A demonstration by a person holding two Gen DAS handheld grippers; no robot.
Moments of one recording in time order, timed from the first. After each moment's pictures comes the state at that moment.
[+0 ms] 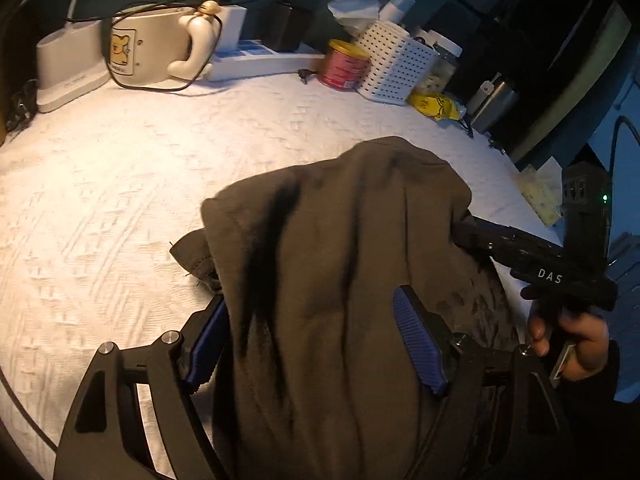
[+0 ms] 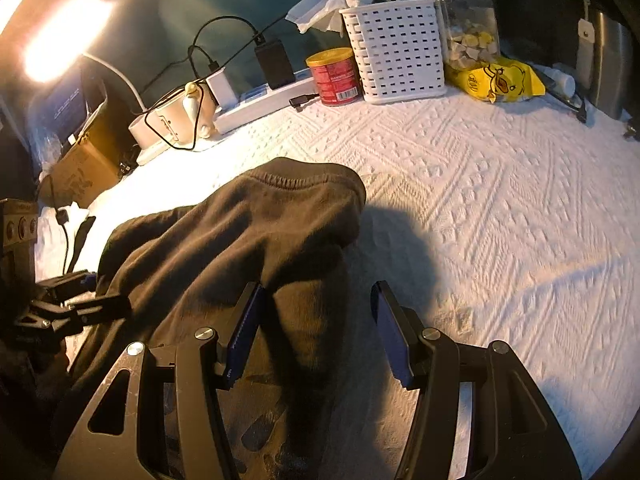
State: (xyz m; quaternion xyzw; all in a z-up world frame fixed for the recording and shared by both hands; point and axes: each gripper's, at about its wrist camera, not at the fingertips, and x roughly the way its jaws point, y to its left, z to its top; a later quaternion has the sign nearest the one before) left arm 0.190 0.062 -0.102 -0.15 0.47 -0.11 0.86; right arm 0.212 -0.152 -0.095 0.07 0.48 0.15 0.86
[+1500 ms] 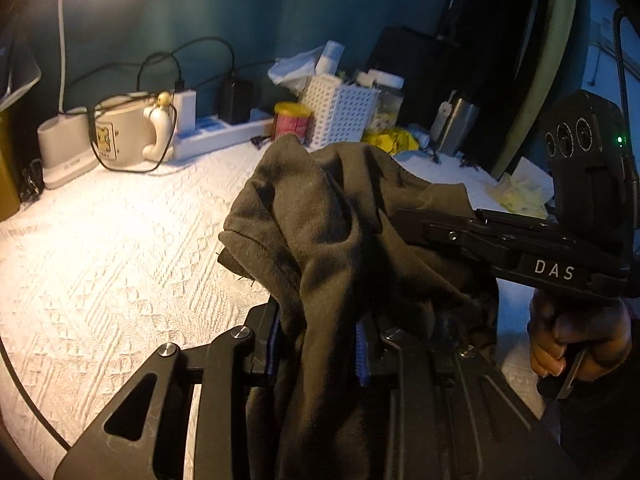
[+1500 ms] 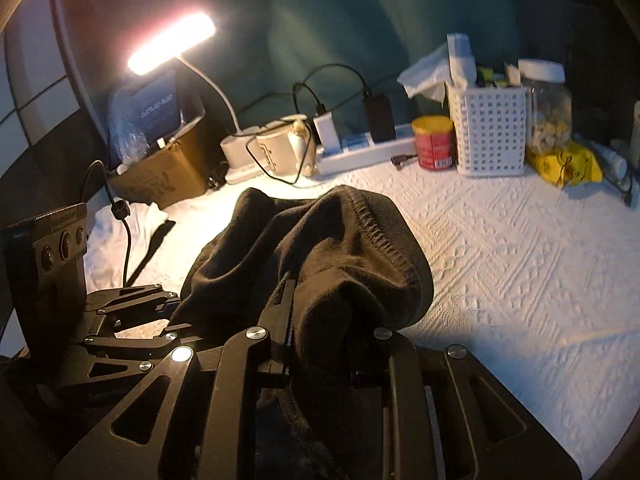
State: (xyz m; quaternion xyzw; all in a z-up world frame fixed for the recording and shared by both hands) left arm 0.157 0.009 -0.064 -0.09 0.36 -0.11 0.92; right arm 0.173 -0.110 -0.043 0.04 0.38 0.26 0.89
